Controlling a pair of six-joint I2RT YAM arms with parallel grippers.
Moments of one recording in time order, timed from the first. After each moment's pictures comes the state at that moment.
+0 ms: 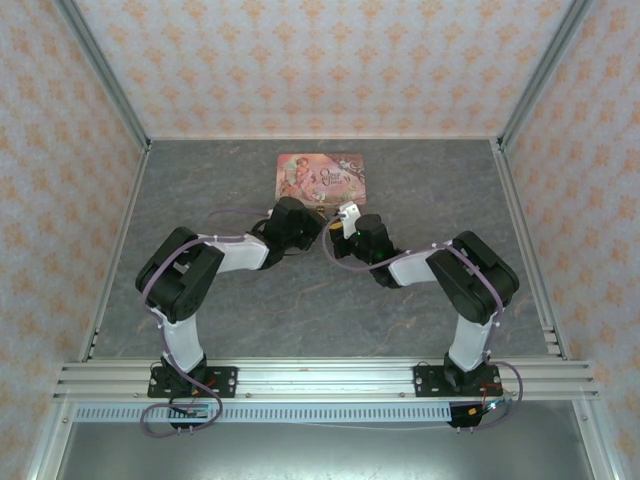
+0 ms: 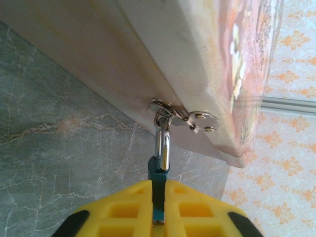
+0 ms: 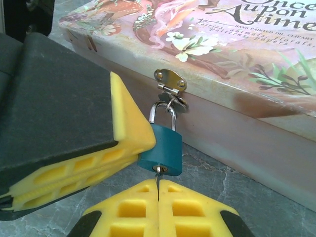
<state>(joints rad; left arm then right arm) -0.53 1.84 0.93 0.34 0.10 -1.42 0.62 1.81 0.73 0.65 -0.06 0.09</state>
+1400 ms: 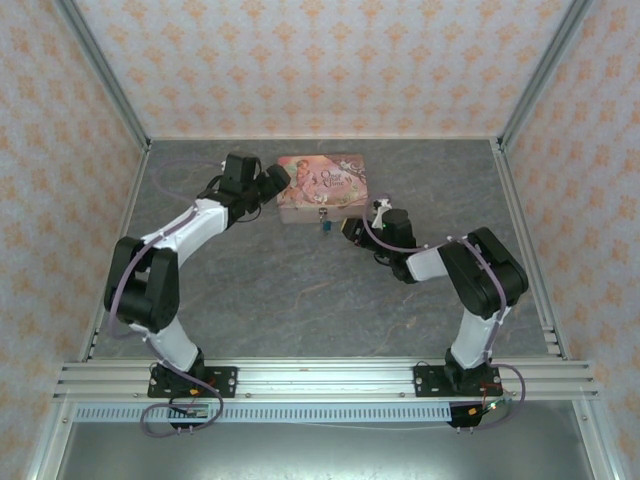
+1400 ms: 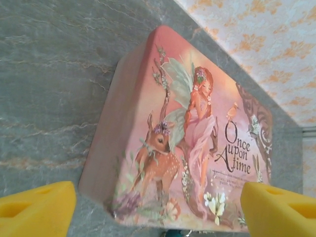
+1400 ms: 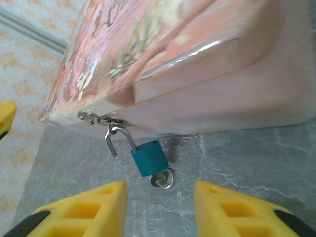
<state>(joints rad) -0.24 1.72 1.22 -0.20 0.09 -0.87 0.43 1.80 0.66 0.71 -0.30 0.76</state>
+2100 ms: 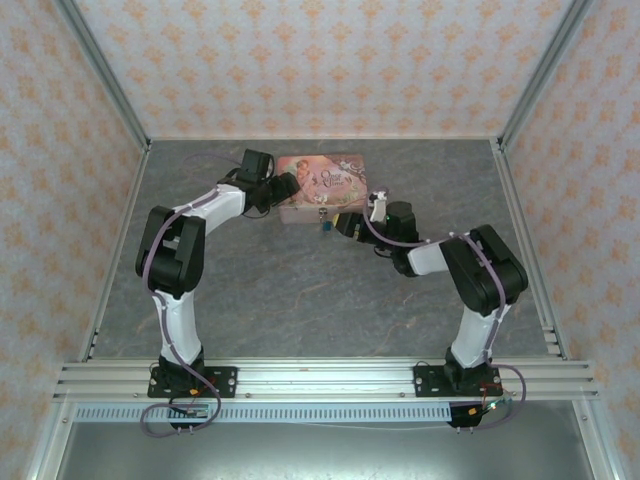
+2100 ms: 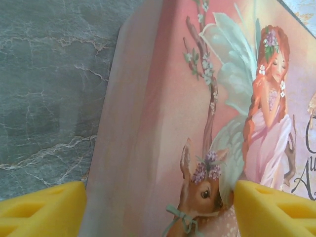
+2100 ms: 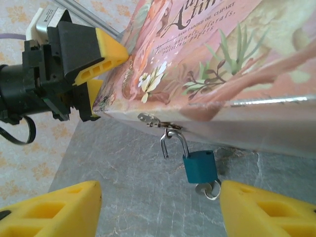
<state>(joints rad) -0.23 1.98 1.37 -0.24 0.18 -0.76 0.40 1.84 0.73 0.76 -0.52 0.71</state>
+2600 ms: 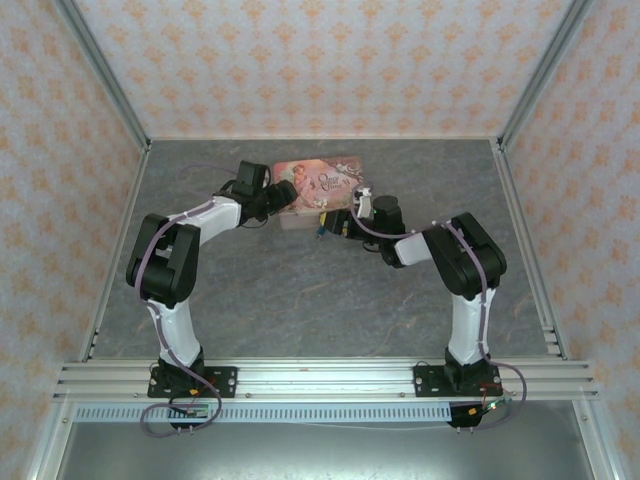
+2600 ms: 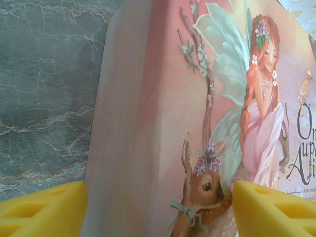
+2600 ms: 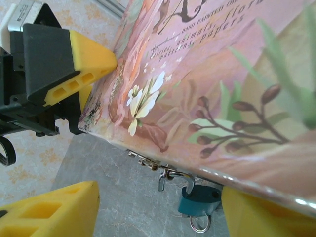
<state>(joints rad) -0.24 1.90 1.22 -0.15 0.18 -0.80 0.43 1.99 0.87 0.76 -0.60 0.71</state>
